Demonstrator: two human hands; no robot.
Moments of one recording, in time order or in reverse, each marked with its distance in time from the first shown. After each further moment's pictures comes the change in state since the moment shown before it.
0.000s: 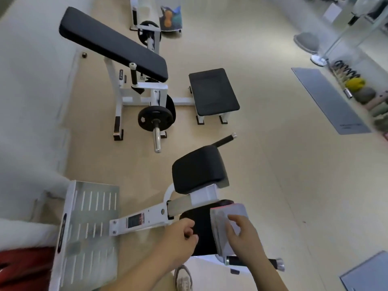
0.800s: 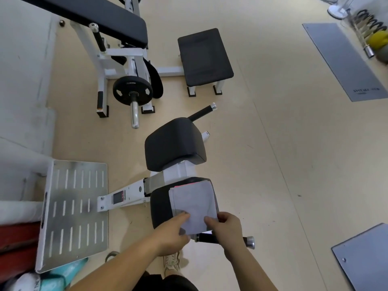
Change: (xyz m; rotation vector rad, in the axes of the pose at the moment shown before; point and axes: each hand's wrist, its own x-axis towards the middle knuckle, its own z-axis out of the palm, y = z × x) left_hand 0.073 0.016 0.143 0.281 -0.311 -0.067; right_hand 0.047 0.134 -0.017 0.533 -0.111 0.317
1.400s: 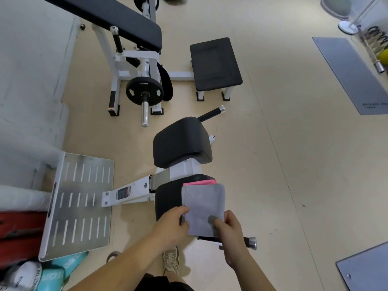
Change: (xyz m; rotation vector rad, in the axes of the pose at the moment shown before) left_hand 0.003 -0.032 0.028 -0.138 0.342 0.033; right_hand -0.035 0.001 -0.004 0.217 -0.116 -0.041
